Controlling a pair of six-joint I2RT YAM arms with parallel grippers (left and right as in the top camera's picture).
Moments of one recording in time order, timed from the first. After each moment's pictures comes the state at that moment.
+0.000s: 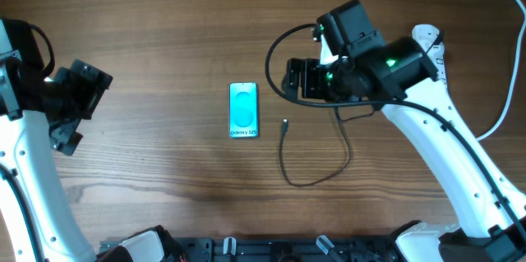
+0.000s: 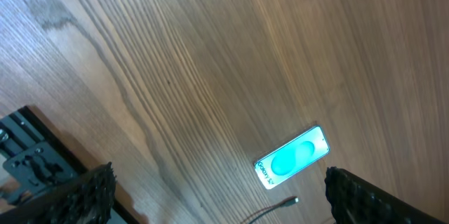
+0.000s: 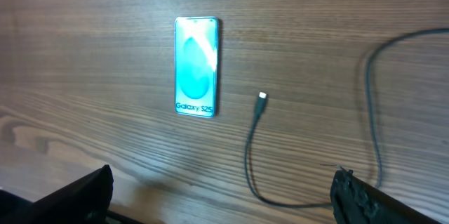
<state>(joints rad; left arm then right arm) 0.35 1.41 1.69 -1.58 0.06 -0.74 0.51 1.55 1.59 -1.17 -0.18 0.53</state>
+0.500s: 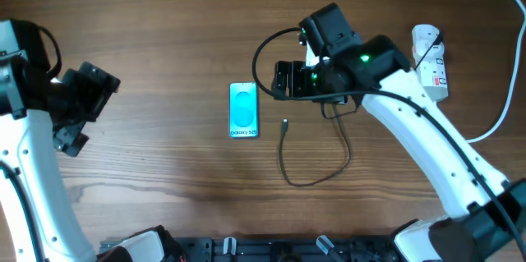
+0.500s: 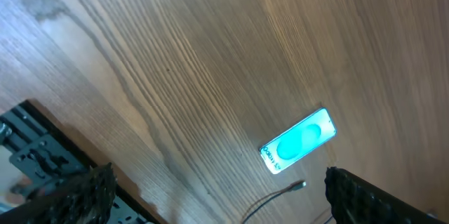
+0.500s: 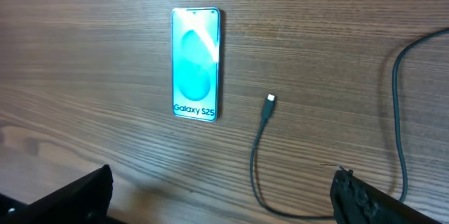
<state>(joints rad) 0.31 1.41 1.69 -1.61 0.08 -0.71 0.54 1.64 1.56 -1.11 -0.18 0.55</state>
